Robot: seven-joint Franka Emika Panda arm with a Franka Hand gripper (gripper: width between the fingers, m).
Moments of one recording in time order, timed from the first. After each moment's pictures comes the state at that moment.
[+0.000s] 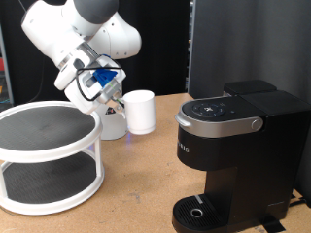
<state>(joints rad) 0.16 -0.56 -0.52 -2.81 0.75 2.37 -1.06</state>
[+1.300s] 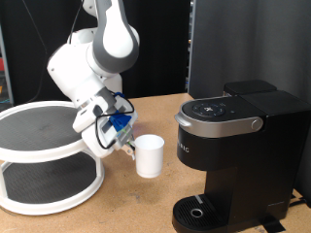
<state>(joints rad) 0.34 -0.19 -0.52 -2.79 1.25 2.58 -1.48</state>
